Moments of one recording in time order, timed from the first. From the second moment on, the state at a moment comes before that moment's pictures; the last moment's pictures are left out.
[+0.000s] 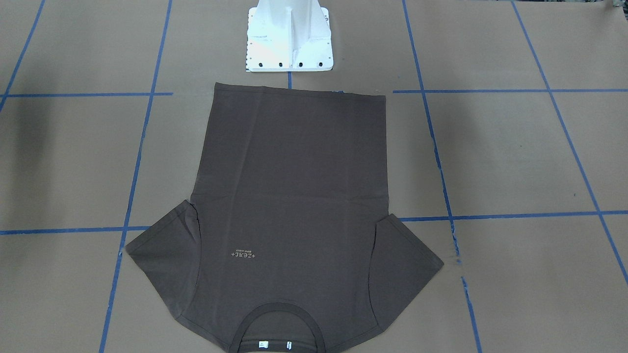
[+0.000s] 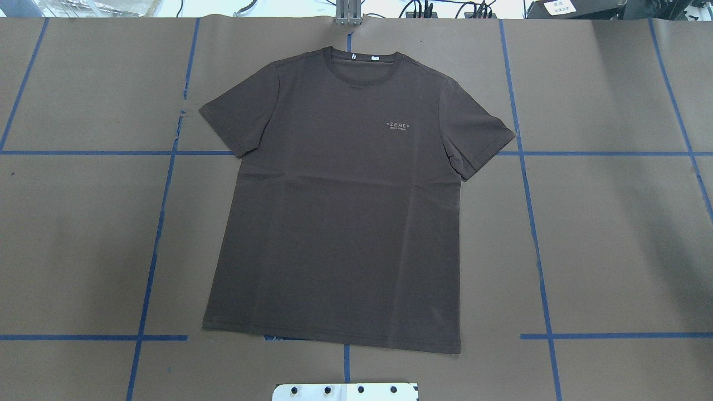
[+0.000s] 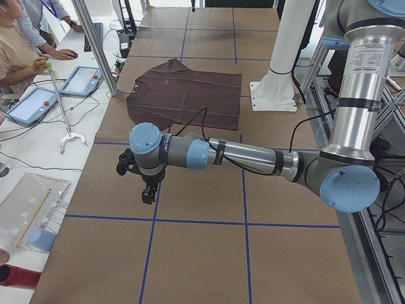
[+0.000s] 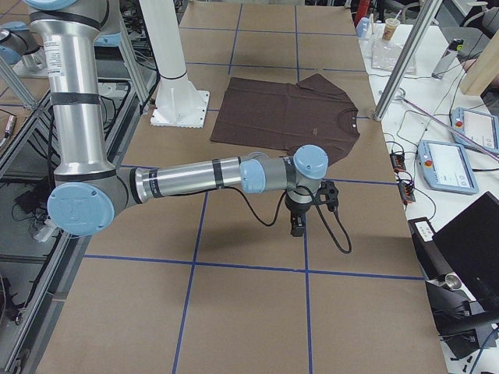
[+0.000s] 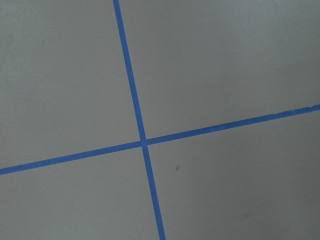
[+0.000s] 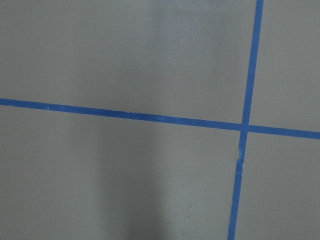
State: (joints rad) left arm -1.57 -1.69 -1.62 -1.55 -2.40 0.11; right arm 1.43 -1.51 1.69 -1.62 2.37 0.09
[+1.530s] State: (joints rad) left arm -1.53 -1.70 -1.64 -1.65 -2.41 0.11; right arm 1.25 -1.40 1.60 -1.31 2.40 0.50
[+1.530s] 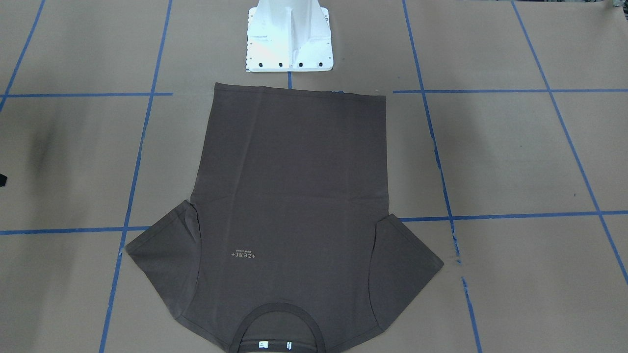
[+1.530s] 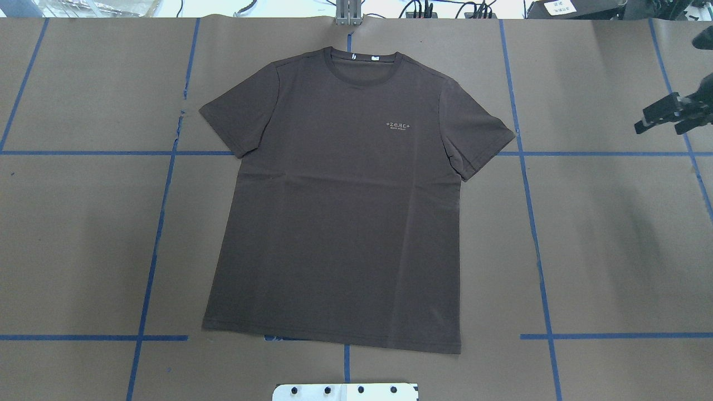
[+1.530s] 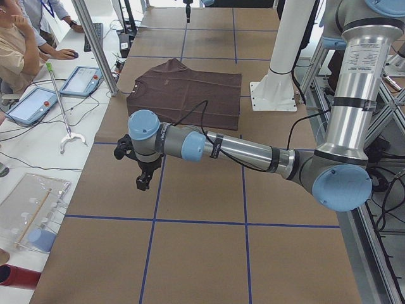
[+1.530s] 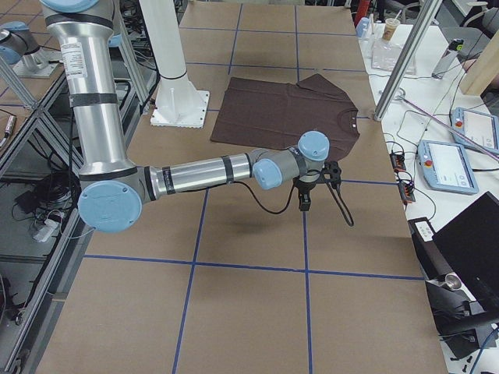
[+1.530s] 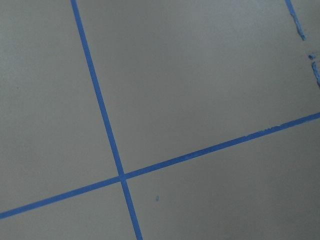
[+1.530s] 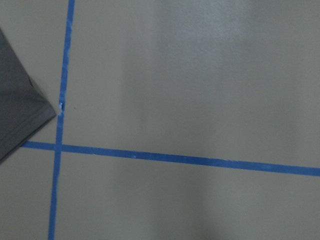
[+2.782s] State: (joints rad) left arm -1.51 -1.65 -1.63 -1.84 -2.52 0.03; right arm 0.96 -1.03 1.21 -1.03 2.13 1.26
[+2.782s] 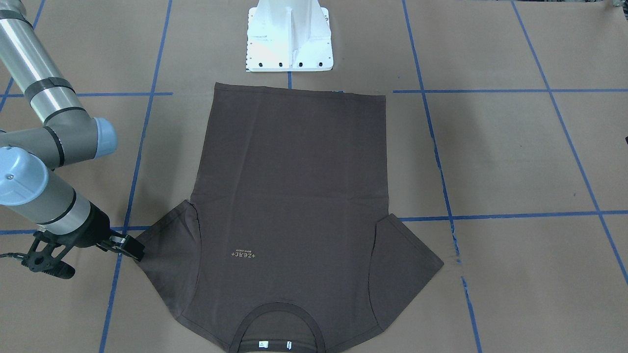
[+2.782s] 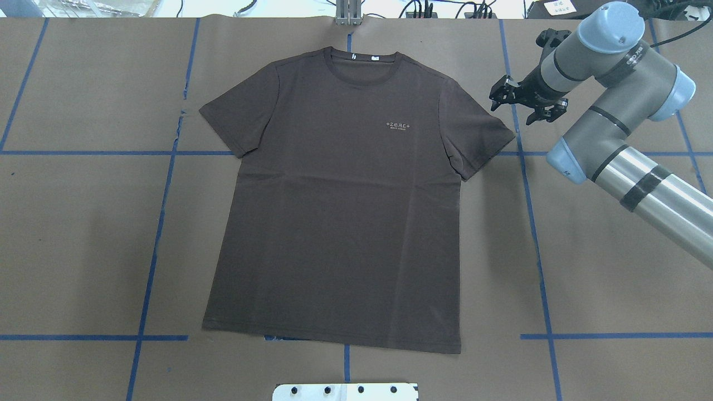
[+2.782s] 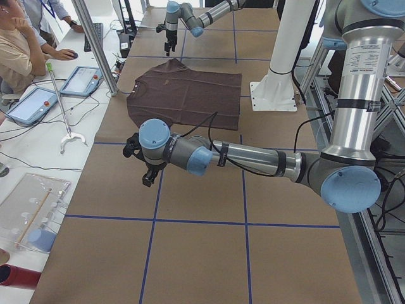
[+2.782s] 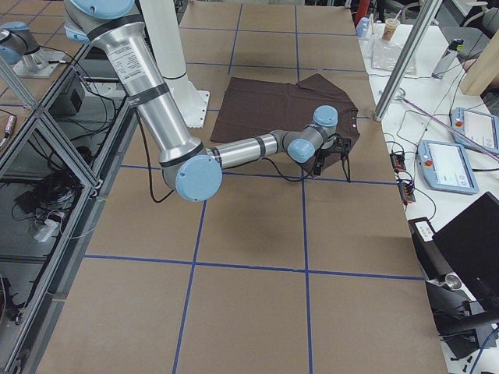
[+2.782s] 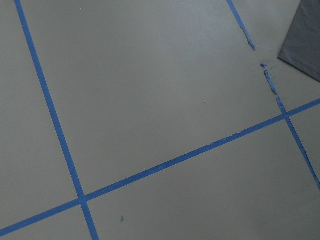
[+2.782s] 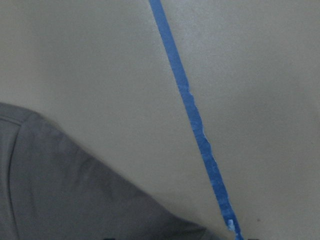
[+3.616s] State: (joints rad) left arm -1.51 -1.64 -1.63 -1.86 -2.52 0.03; right arm 0.93 -1.02 1.17 -1.01 2.13 1.27
